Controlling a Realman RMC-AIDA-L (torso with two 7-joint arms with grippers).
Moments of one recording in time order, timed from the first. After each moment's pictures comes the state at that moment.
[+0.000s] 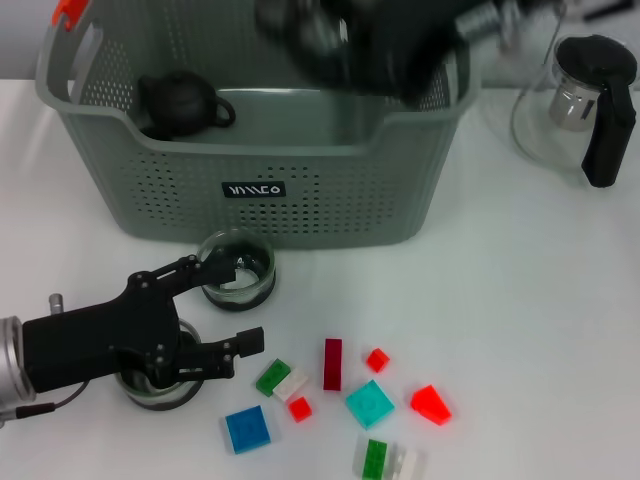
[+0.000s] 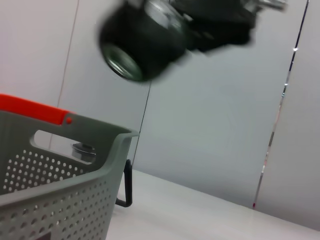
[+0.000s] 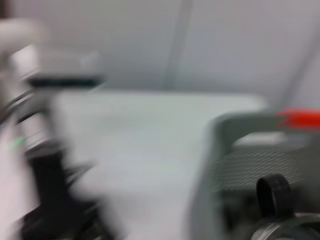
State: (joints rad) left arm -0.37 -2.12 0.44 0.57 2.07 1.83 -1.09; right arm 0.99 2.09 -1.05 -1.43 -2.27 -1.74 2.12
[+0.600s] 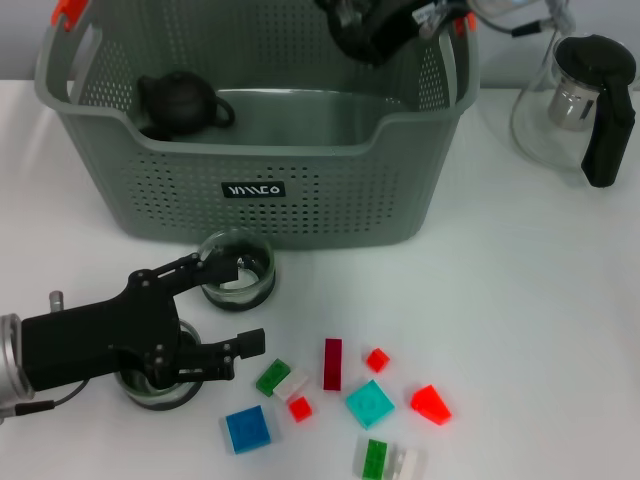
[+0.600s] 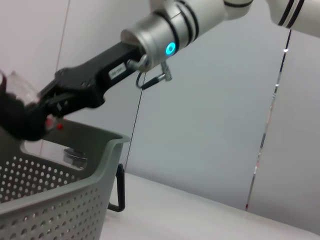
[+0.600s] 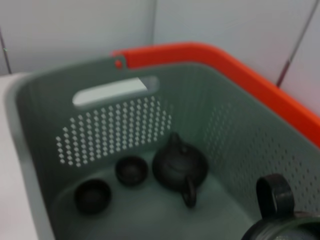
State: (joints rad) left arm -0.38 -2.12 0.44 0.58 2.07 1.85 -1.09; right arm 1.13 2.06 -1.06 -0.80 -2.43 -1.12 2.13
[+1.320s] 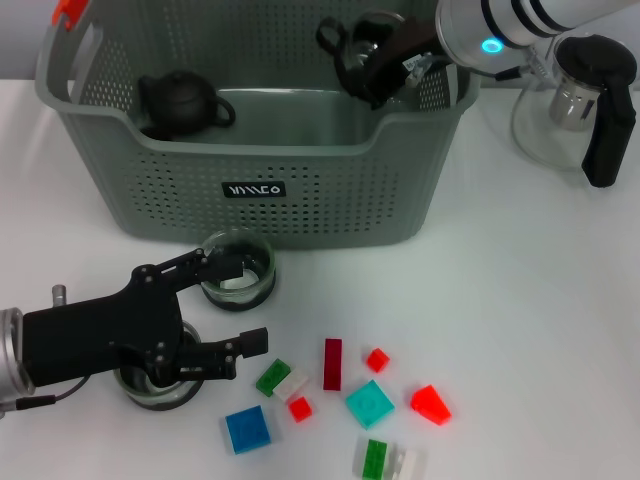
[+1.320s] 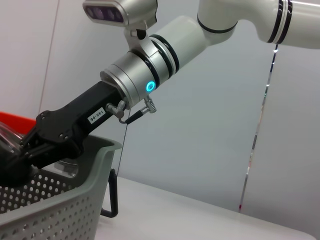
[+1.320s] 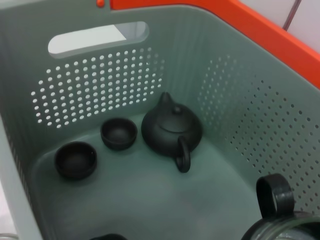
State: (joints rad) left arm -0.39 -2.11 0.44 0.58 2.07 1.87 -1.08; right arm 1.15 2.08 -1.14 -0.64 -2.45 -0.96 2.13
